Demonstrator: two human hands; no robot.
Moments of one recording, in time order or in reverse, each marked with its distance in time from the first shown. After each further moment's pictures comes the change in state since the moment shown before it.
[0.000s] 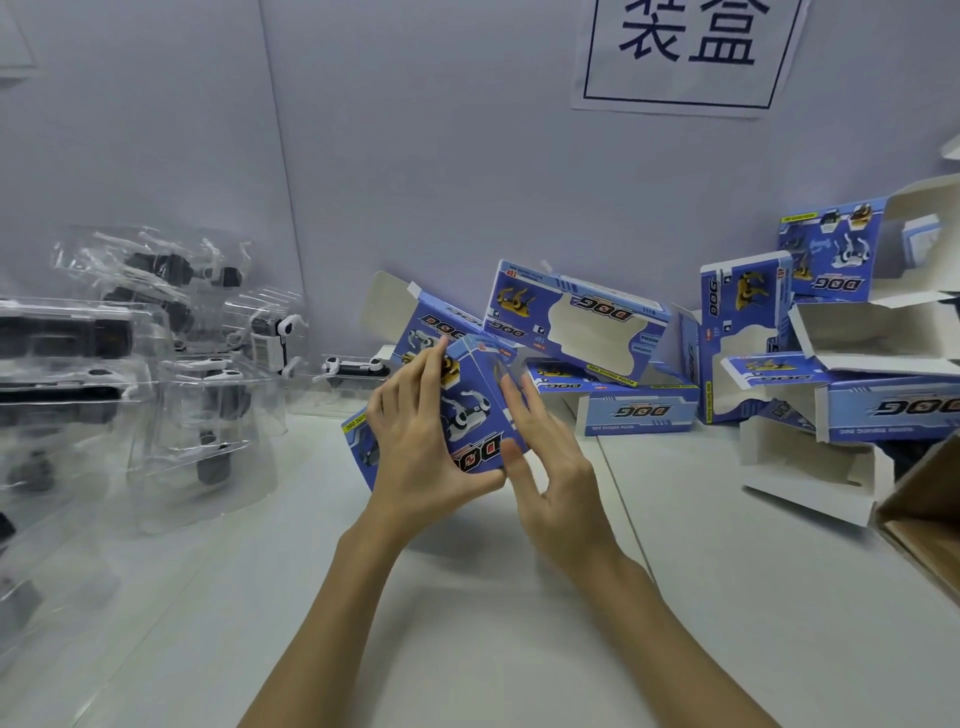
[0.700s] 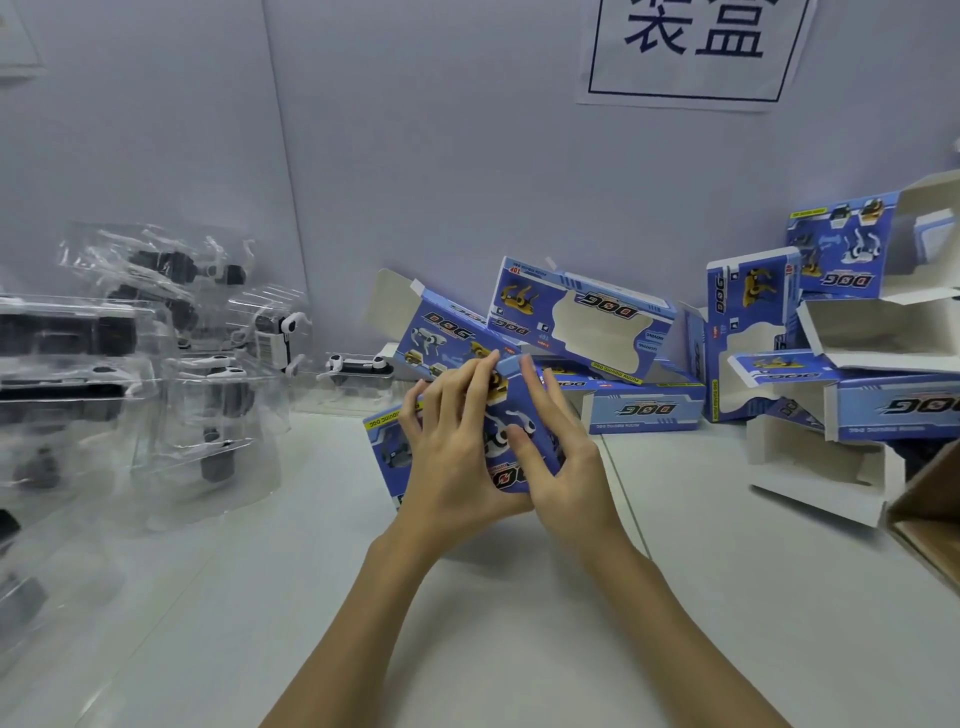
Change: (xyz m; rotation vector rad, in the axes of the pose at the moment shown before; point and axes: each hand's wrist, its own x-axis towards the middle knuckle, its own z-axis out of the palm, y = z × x) left_hand -0.009 0.008 0.023 0.074 0.016 0.164; right_hand 0.009 -0.002 -0.005 0.212 0.003 0.200
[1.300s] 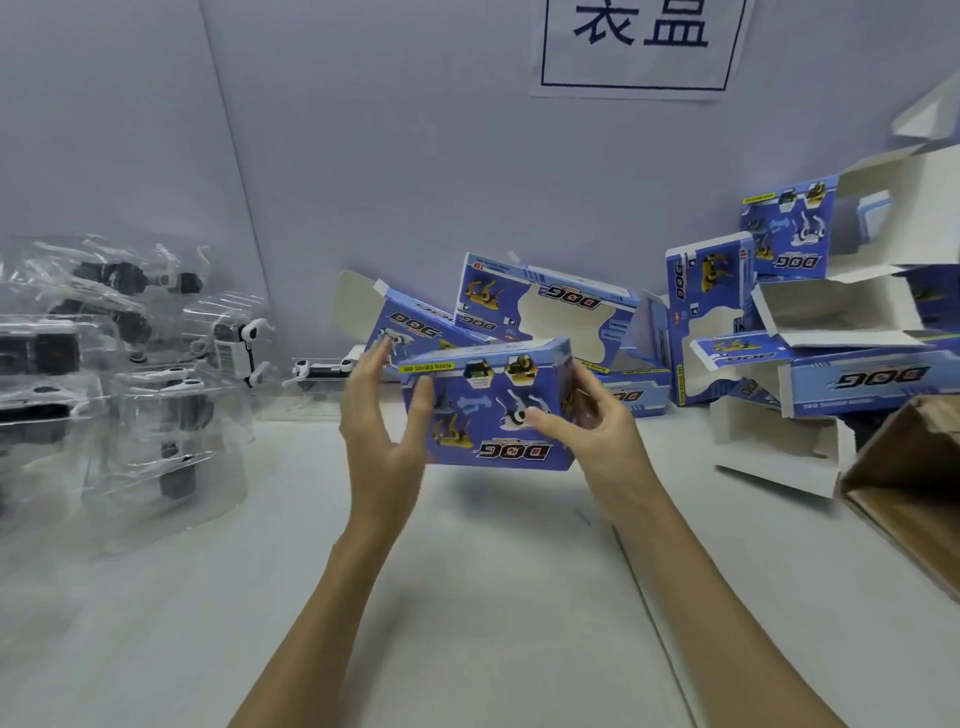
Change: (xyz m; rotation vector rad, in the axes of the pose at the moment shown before) left_hand 0.009 -0.010 -0.006 -0.496 0.216 -0.447; right_hand 0.020 0.015 -0.060 0.254 0.084 0.326
